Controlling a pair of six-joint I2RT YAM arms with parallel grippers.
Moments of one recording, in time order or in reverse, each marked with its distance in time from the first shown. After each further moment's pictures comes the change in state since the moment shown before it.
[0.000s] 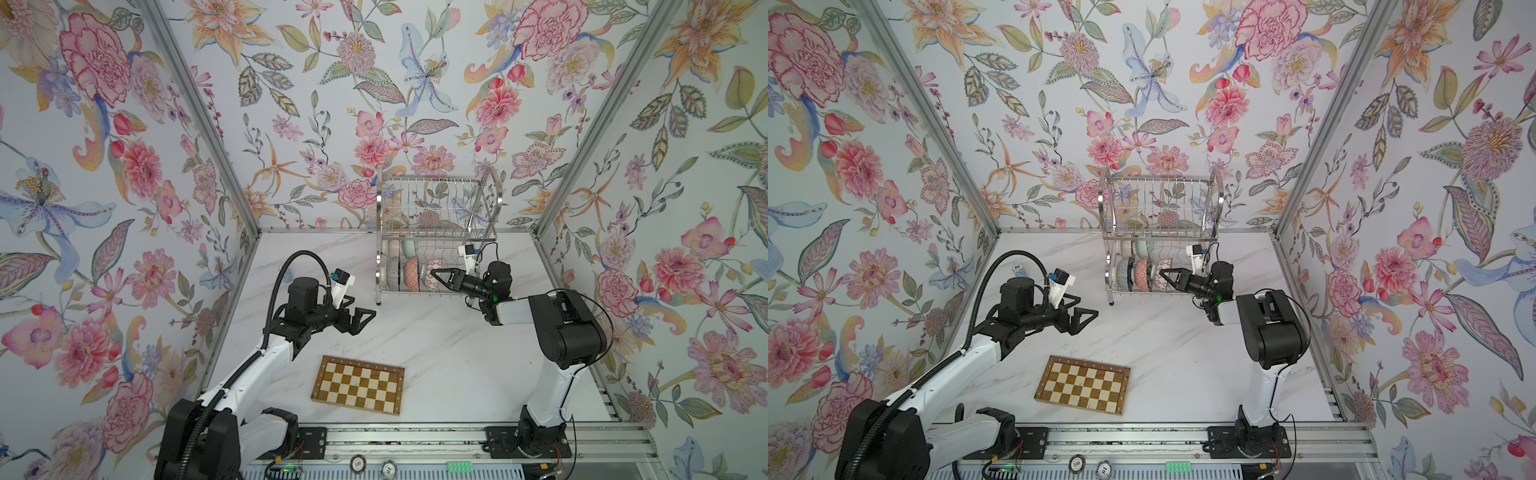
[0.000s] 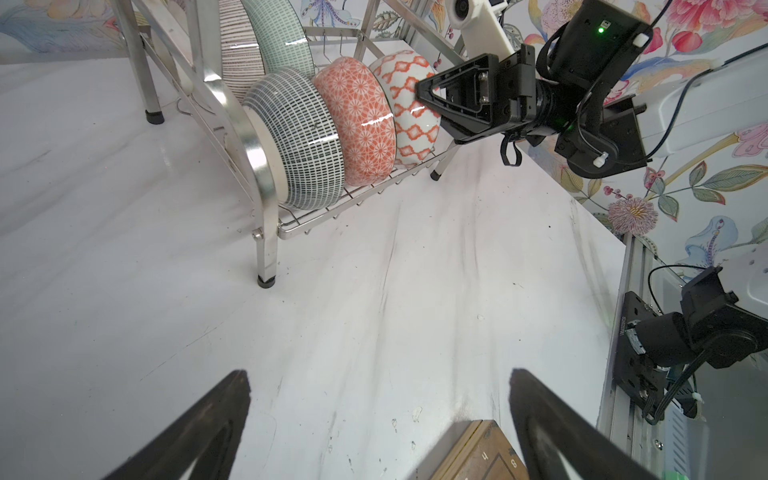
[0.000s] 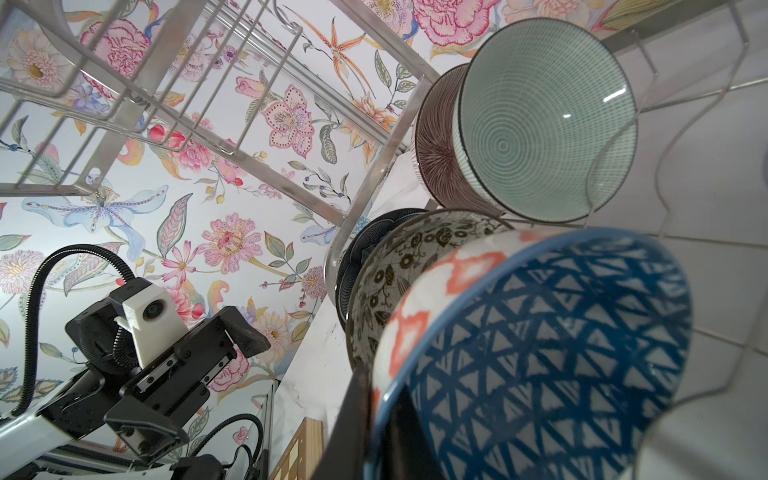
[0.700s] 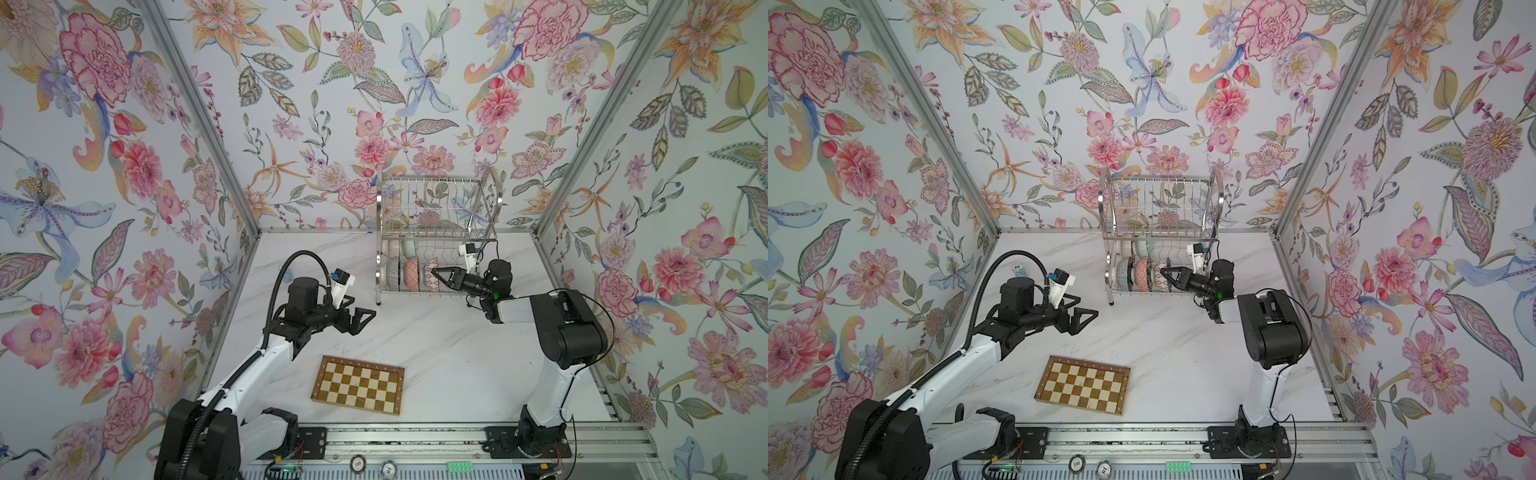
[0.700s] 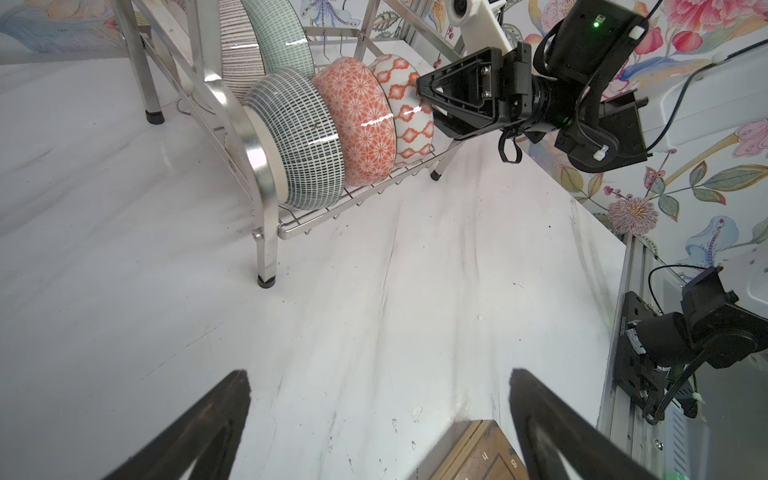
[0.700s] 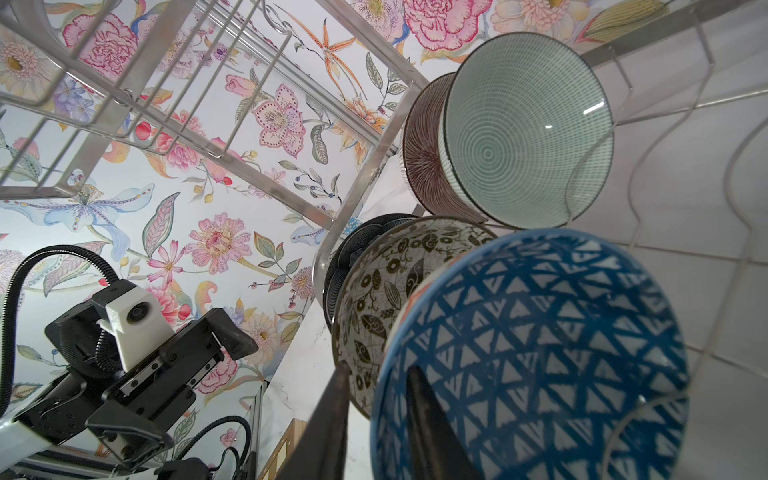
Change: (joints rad) left arm 0.000 0.000 0.000 0.000 0.000 0.000; right arm -0.007 -0.001 0.019 -0.053 0.009 -0.050
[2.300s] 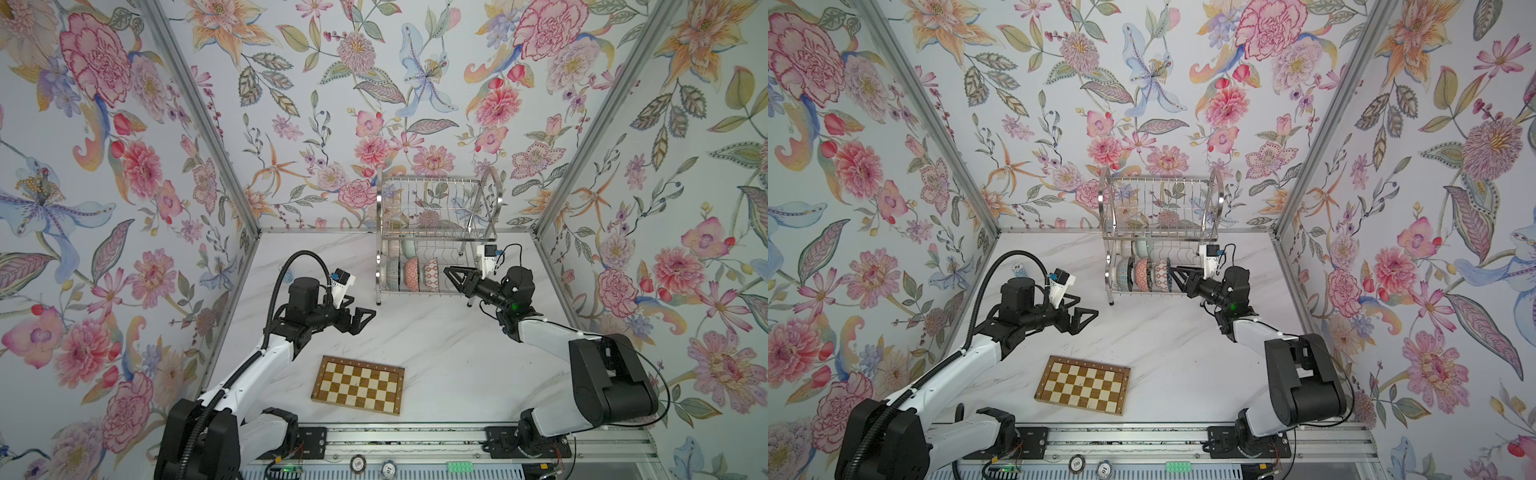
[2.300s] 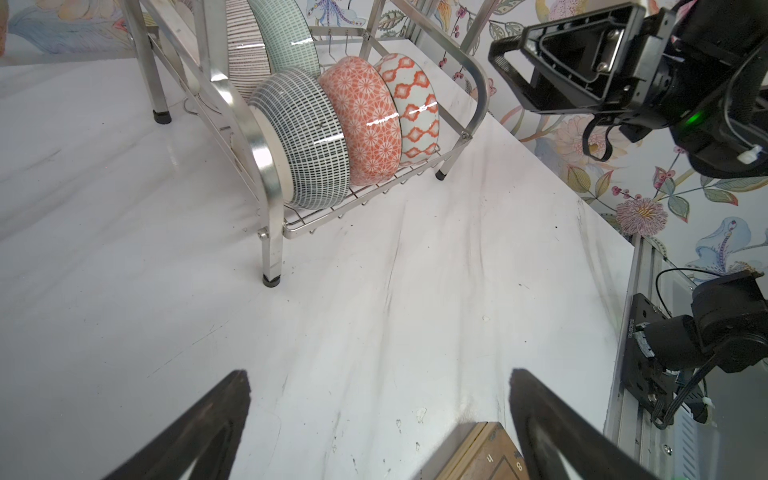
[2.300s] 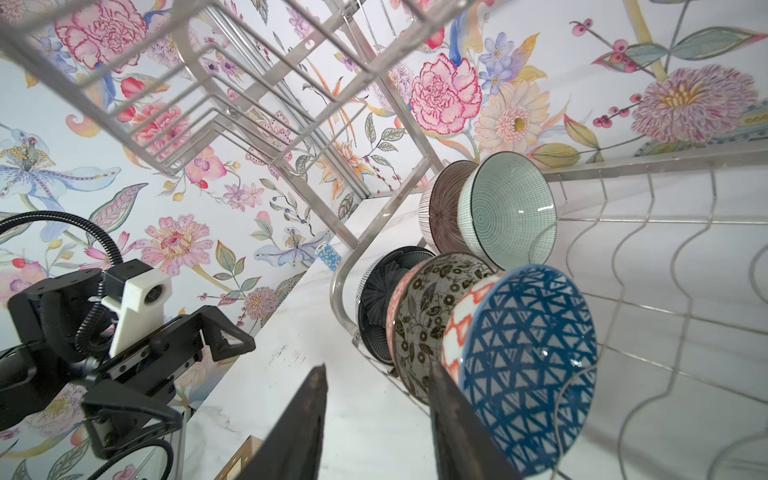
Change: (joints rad) left arm -0.005 0.000 0.000 0.000 -0.023 0.000; right arm 0.003 -0.459 -0.195 -0.222 0.199 -0.271
